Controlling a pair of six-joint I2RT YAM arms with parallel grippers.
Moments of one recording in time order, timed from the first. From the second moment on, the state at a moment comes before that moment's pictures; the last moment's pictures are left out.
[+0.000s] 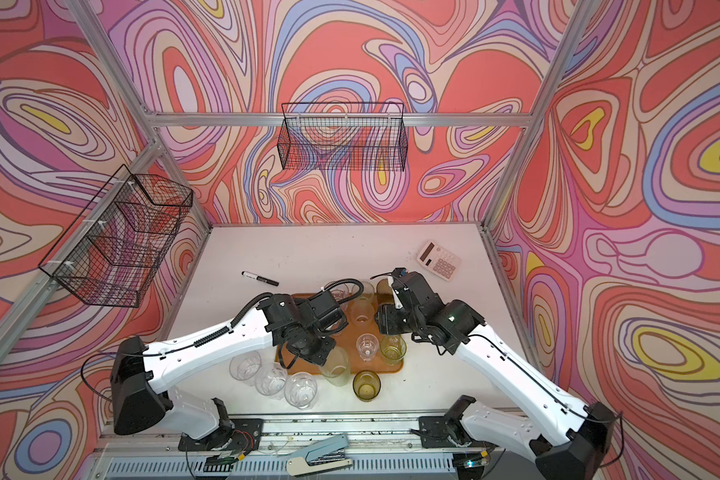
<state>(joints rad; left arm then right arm) -1.01 1.50 1.31 -1.18 0.01 -0.57 0.66 1.07 1.06 -0.88 -0.01 0.51</state>
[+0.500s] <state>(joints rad) -0.97 1.58 1.36 -1.22 -0.05 -0.53 0.66 1.05 1.06 -0.89 0.00 0.51</state>
